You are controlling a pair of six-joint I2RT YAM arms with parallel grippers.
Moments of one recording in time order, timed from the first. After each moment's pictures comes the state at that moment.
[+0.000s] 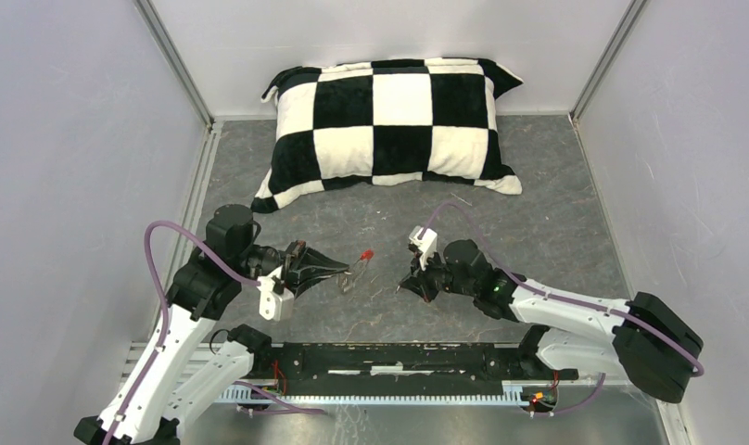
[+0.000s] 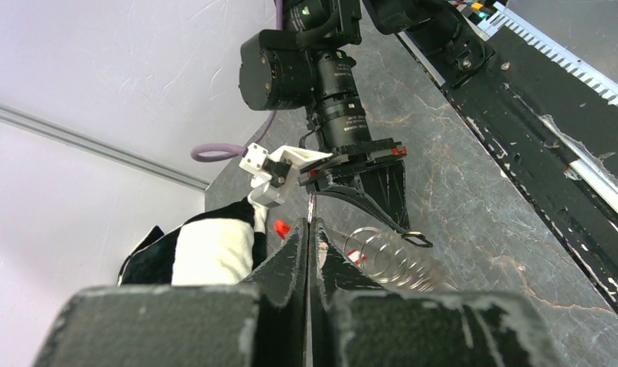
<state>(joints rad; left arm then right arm) -0.43 0.69 0.88 -0.63 1.26 1.26 0.90 1.14 0.41 0.24 -0.23 0.15</state>
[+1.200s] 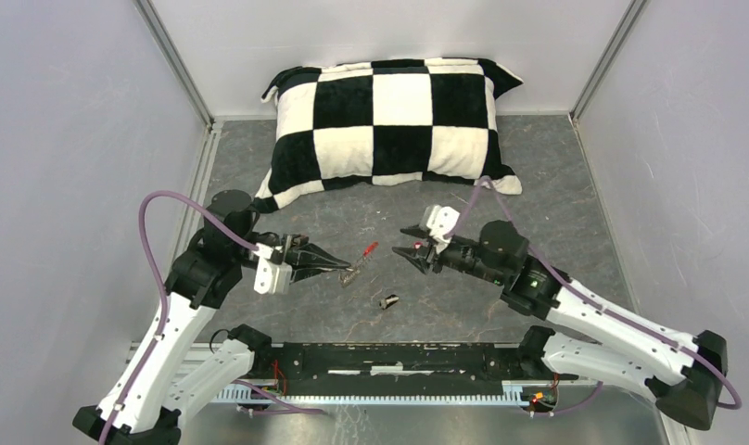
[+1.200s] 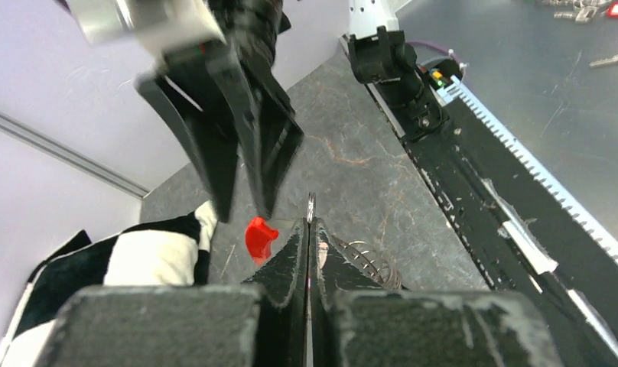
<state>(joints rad) -0.43 0.77 0.98 -0.62 1.33 1.01 0.94 0.90 0.69 0.04 -0.16 -0.18</state>
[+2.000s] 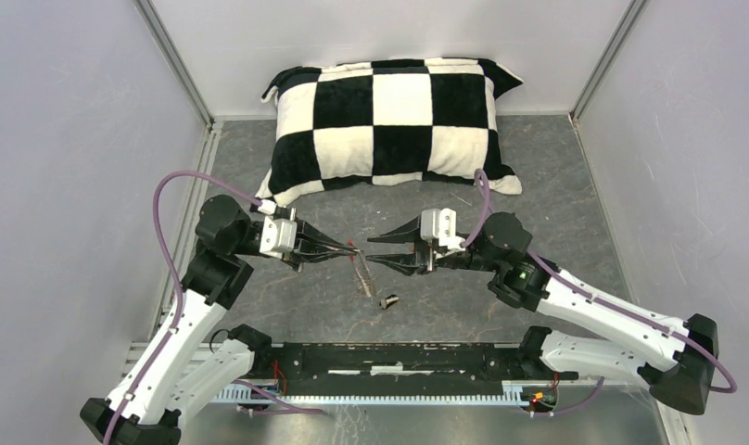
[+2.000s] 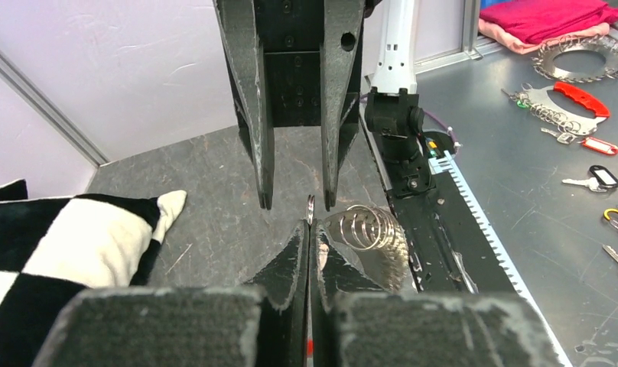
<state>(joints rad) -0.43 0.76 0.83 0.04 1.25 0.18 0.99 0.97 0.82 0.32 -0.51 -0.17</state>
